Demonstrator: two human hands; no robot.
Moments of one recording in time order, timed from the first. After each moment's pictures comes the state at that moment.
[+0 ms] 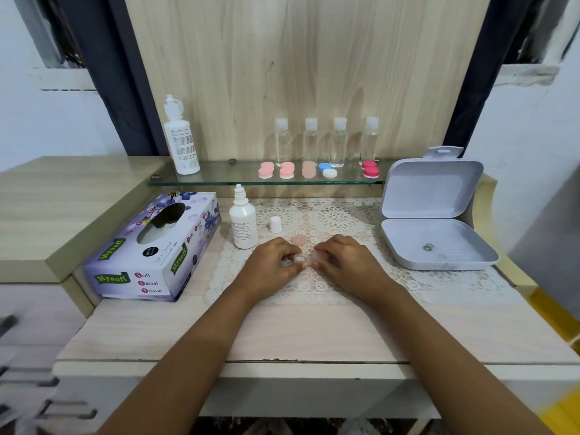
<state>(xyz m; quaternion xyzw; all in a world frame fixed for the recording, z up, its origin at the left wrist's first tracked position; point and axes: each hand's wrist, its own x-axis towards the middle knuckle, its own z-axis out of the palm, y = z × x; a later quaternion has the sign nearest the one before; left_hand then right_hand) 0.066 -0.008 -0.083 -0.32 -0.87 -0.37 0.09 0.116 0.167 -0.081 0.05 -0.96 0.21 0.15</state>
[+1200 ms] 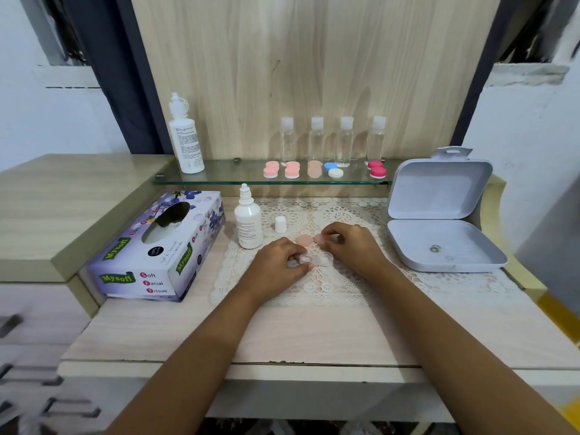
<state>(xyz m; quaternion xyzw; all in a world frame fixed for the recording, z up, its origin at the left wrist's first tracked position) 0.065 -0.009 -0.084 -0.31 -0.87 -0.37 0.07 0.085 0.172 -0.070 -0.03 -0.94 0.31 0.16</state>
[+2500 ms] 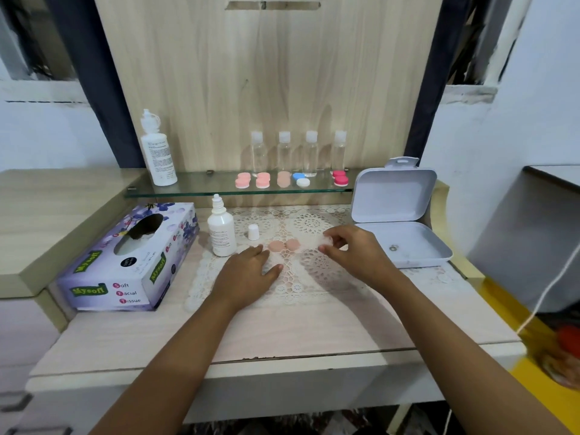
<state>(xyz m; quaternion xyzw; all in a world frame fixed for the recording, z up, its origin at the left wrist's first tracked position) 0.075 -0.010 -0.078 -0.28 -0.94 -0.18 0.06 0.150 0.191 -0.038 -0.03 -0.93 0.30 0.22</state>
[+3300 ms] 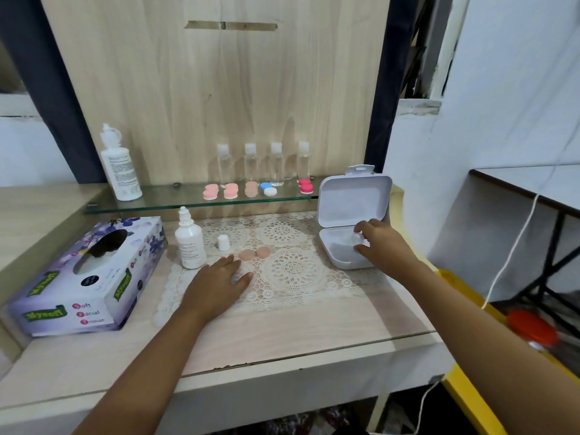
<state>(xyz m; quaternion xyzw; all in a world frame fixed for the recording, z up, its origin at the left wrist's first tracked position) 0.075 -0.009 -0.079 -0.27 -0.94 -0.20 0.03 0.174 0.293 -0.040 -0.12 -0.97 0.07 0.20</state>
